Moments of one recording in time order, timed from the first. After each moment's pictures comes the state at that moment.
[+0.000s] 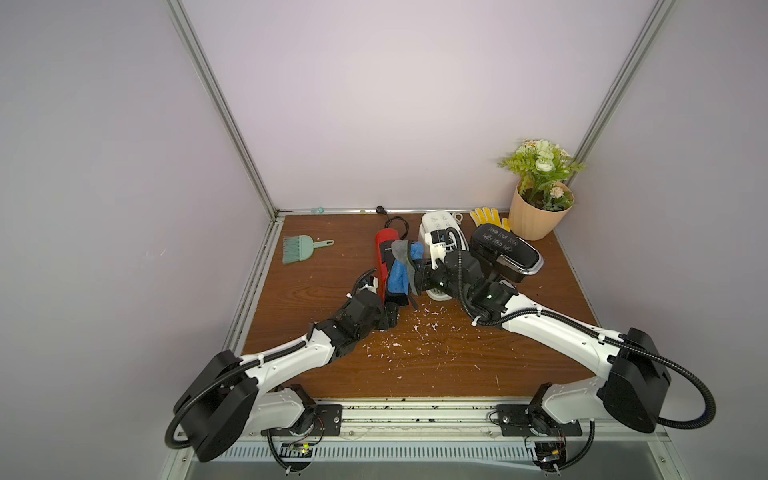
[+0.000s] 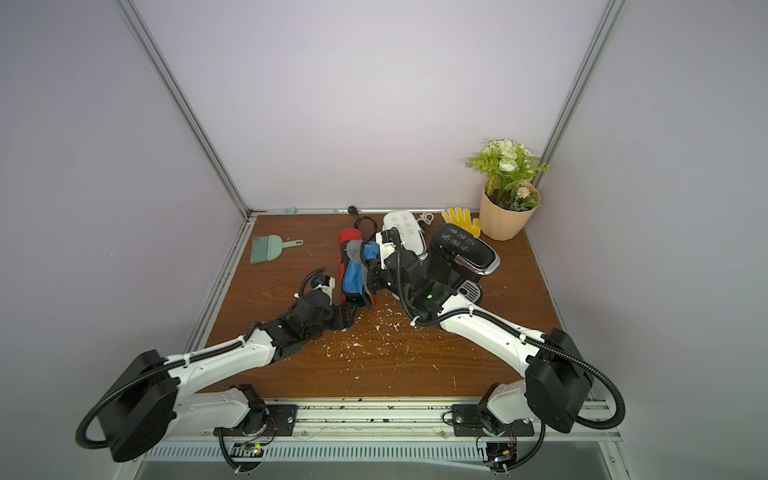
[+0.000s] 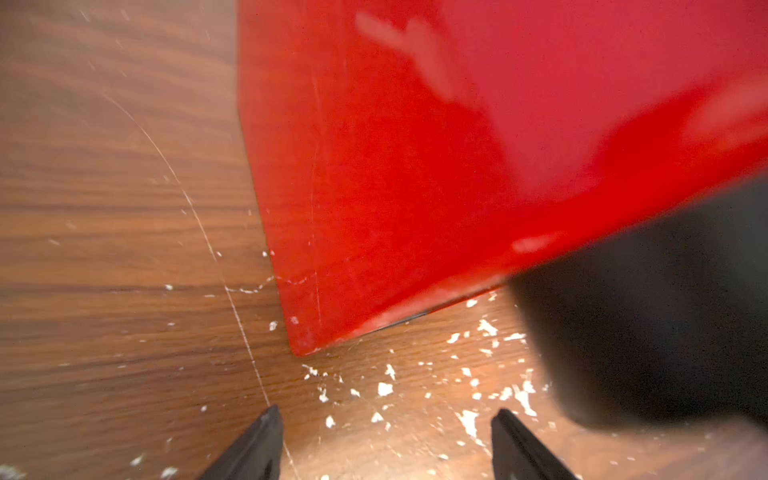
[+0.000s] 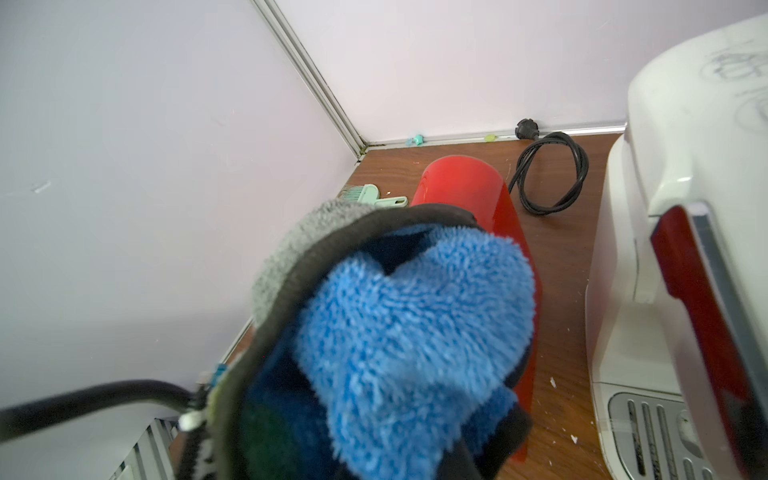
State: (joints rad) left arm -0.73 1.16 0.54 -0.01 -0.15 -0.66; right arm 0.83 1.40 1.05 0.01 0.04 0.52
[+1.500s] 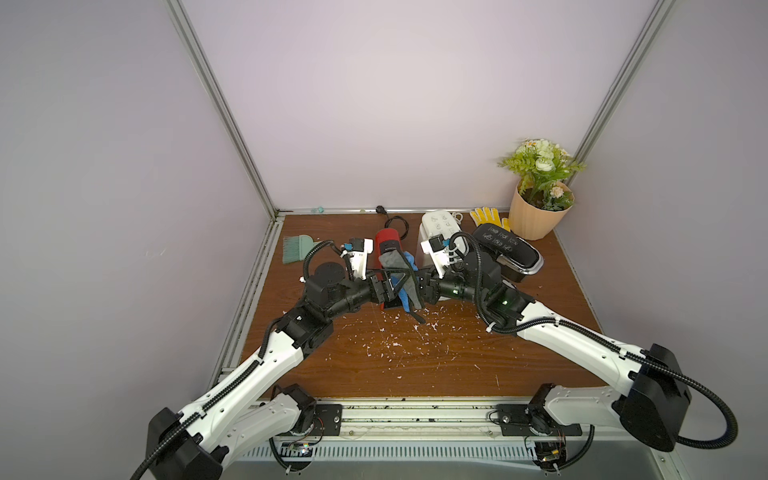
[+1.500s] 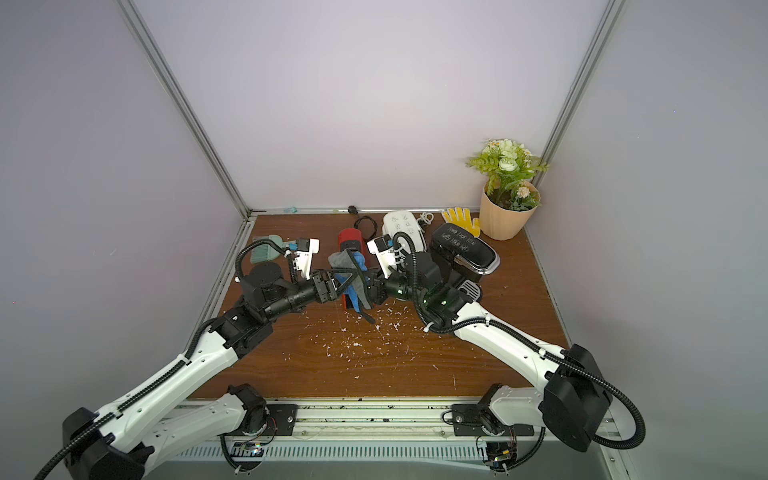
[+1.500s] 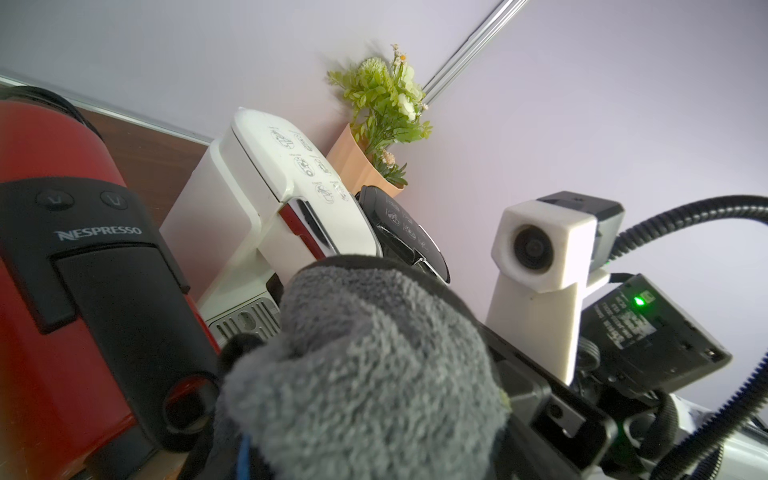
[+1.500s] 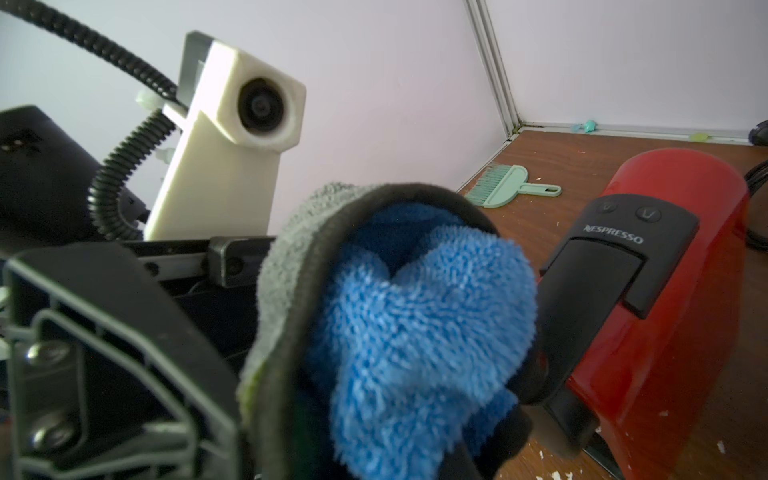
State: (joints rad) left arm -0.61 0.97 0.79 0.03 0.36 -0.76; right arm 0.80 1.31 0.97 0.14 -0.45 0.46
